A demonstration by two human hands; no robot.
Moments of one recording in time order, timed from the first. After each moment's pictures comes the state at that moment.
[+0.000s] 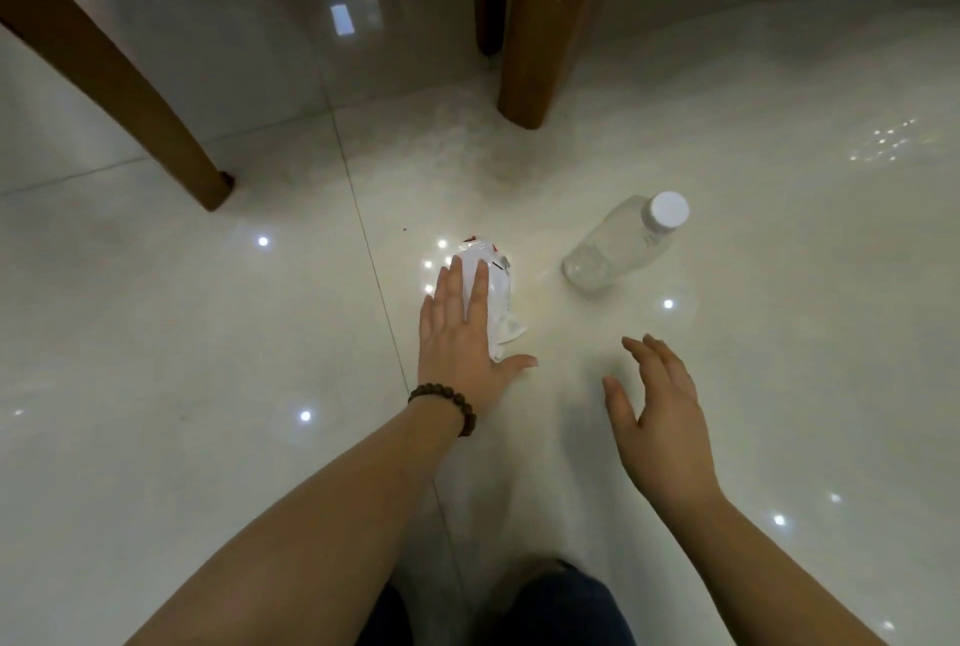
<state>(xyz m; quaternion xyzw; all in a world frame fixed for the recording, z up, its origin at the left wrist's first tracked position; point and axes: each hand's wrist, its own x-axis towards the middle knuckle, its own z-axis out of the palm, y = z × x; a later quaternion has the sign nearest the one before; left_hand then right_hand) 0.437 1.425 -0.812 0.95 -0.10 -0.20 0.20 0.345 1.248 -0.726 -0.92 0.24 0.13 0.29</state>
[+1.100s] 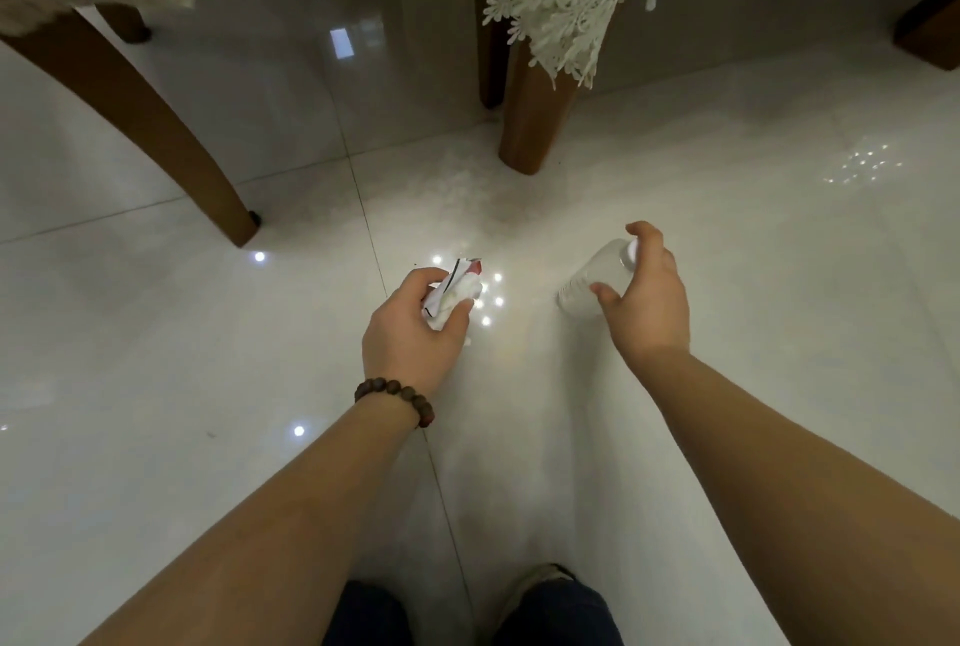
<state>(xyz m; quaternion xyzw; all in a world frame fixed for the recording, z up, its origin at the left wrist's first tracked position) 0.482 1.464 -0.685 0.86 0.12 -0.15 0.47 0.479 1.241 -0.677 -0.90 0.27 0.06 0.34</state>
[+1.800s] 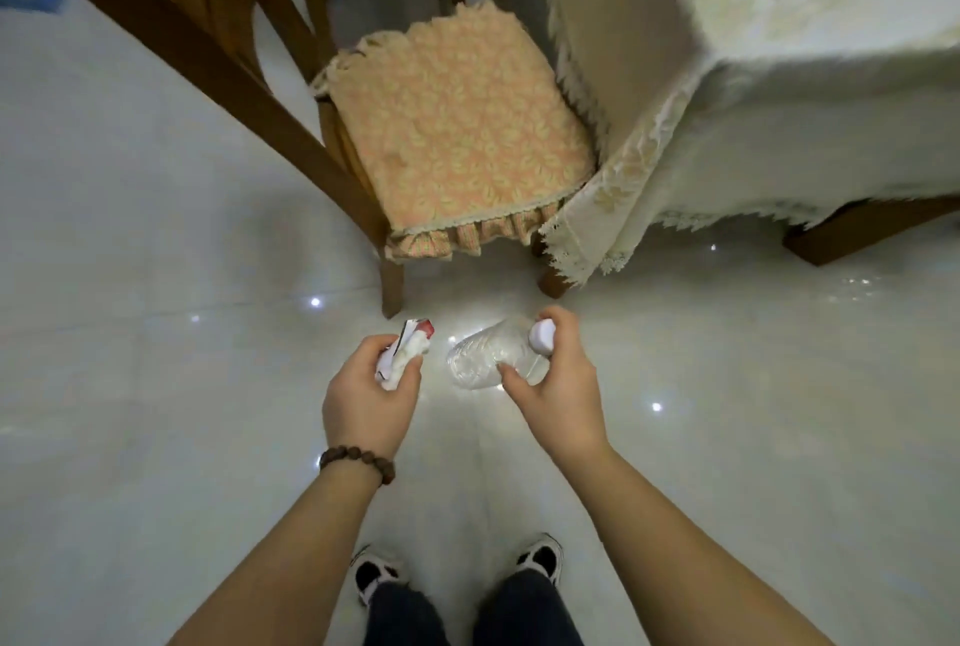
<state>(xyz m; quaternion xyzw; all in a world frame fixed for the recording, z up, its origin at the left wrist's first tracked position) 0.442 1.599 -0.272 0.86 0.23 -0.03 0.45 0.445 1.413 -0.255 -0.88 0.13 0.07 0.46</state>
